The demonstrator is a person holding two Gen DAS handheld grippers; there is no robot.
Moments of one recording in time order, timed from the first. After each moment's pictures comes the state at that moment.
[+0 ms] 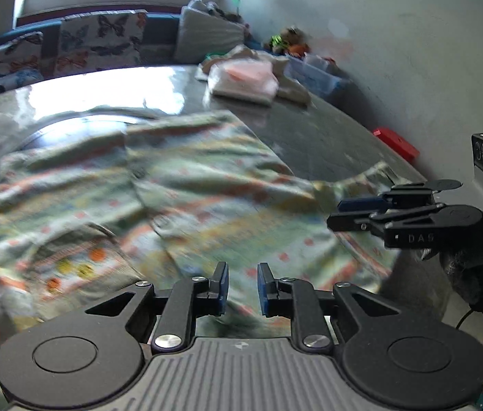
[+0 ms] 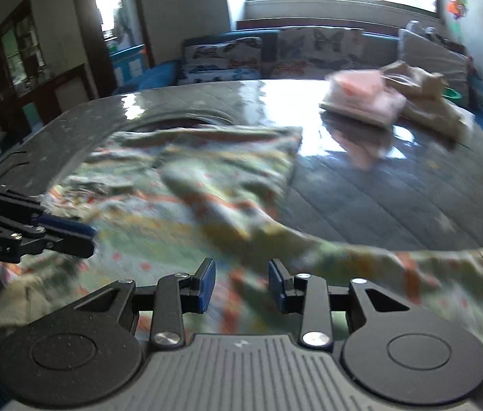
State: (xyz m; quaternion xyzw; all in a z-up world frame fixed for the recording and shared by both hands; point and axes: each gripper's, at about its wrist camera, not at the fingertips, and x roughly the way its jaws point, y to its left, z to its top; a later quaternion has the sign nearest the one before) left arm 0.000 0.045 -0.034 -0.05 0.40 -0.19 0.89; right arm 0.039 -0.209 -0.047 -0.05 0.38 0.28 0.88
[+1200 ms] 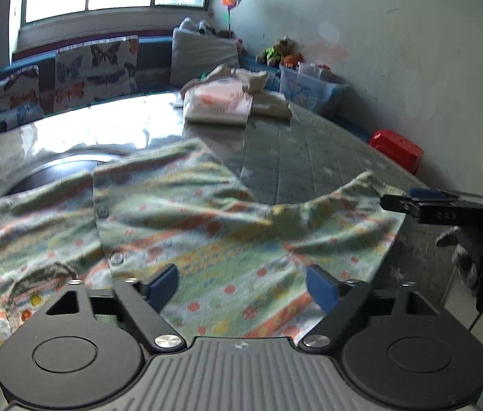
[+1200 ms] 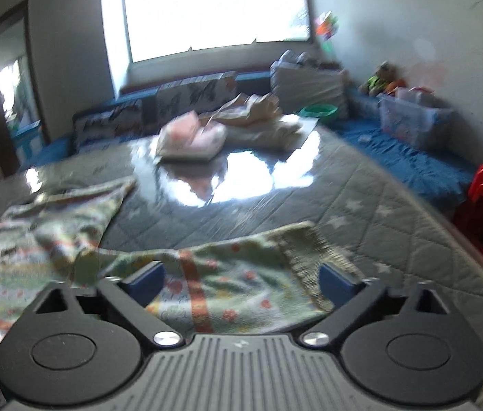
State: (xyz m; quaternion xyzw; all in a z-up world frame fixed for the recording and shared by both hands) left arm -0.008 -0.012 -0.005 -0.01 0.35 -0.17 0.92; right arm 0.017 -0.339 -0.047 0.03 0.28 0.09 0.95
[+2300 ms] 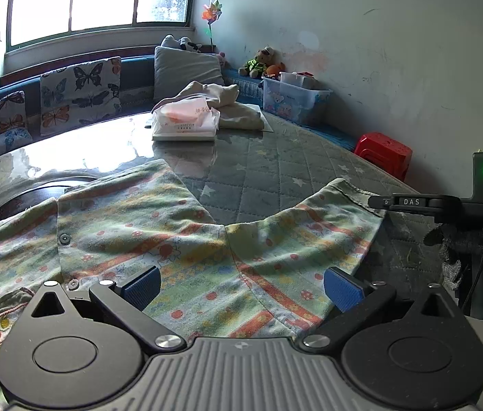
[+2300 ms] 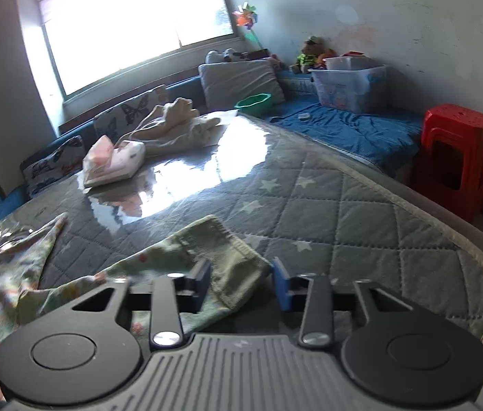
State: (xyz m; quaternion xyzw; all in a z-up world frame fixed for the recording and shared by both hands) left arm -0.012 -0.056 -0.006 0.01 0.33 -0.19 0.92; right arm 0.034 -0.397 -0.072 0.13 0.30 0.00 0.94
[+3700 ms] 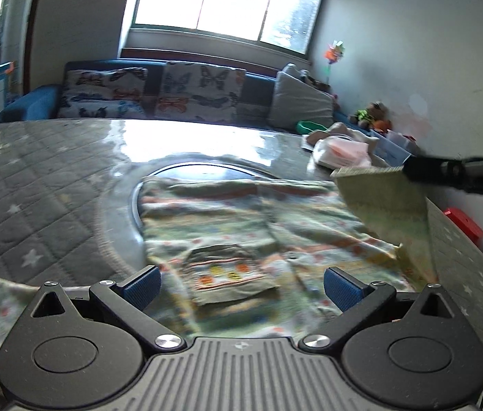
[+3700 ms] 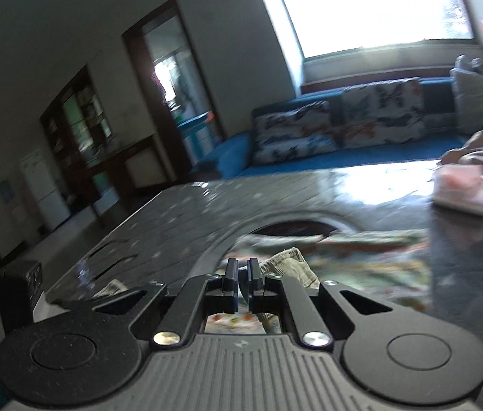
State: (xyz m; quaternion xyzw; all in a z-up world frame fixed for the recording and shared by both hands) left arm -0.063 0.132 -0.007 -0.11 0.30 -0.02 0.95; right arm 0.007 -0.115 0.044 0.05 0.28 0.40 0.87
